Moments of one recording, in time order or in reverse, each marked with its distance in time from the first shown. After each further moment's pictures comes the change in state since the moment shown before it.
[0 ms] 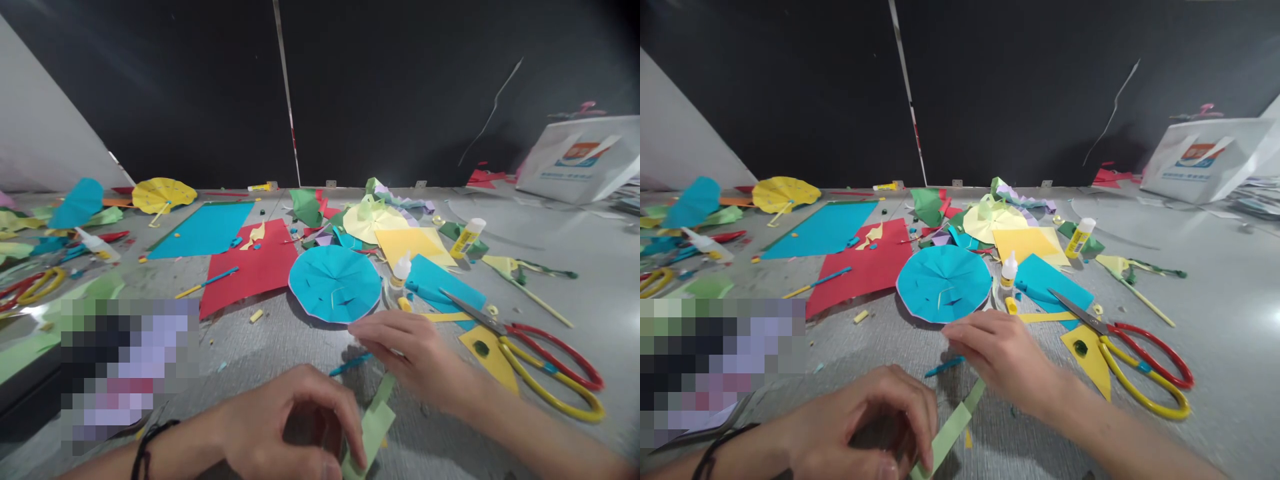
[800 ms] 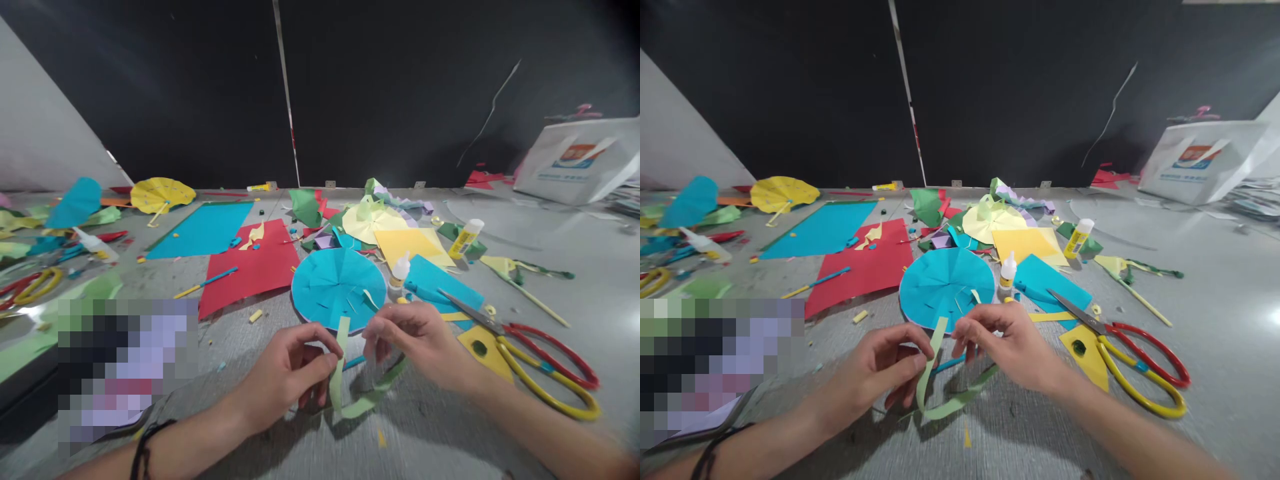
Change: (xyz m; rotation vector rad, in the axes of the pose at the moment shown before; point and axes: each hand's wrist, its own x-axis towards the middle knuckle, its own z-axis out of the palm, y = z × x) left_hand 0.013 -0.004 -0.009 -0.042 0.531 -0.085; right_hand 0.015 -0.006 -0.015 0.468 -0.034 0.442
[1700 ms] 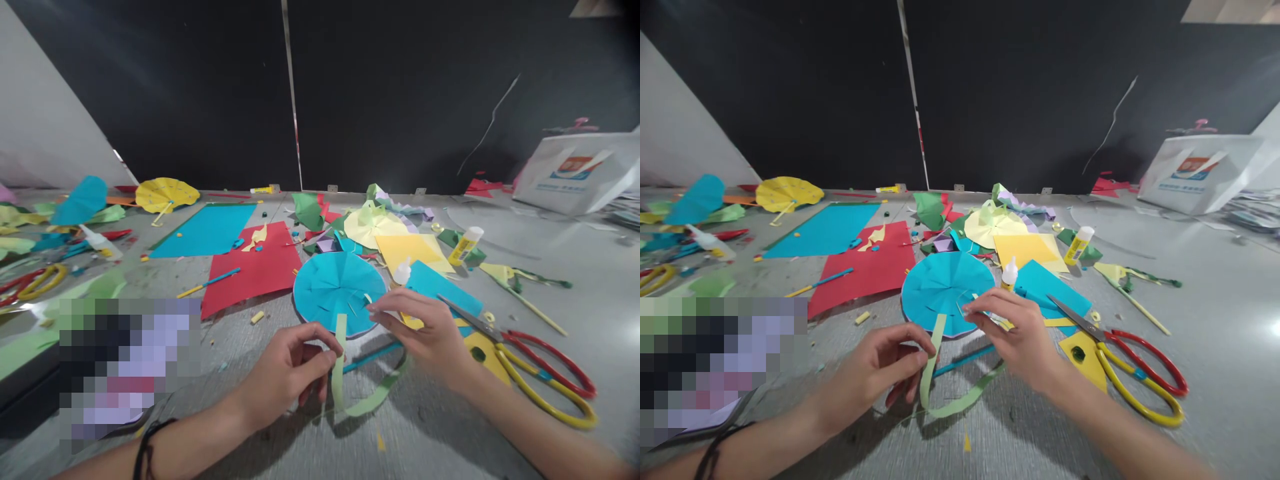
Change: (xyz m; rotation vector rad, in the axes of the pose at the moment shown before) left_hand 0.001 0.002 0.001 0.037 0.036 0.005; right_hand 0.005 0.019 -0.009 -0.344 0.239 -0.314
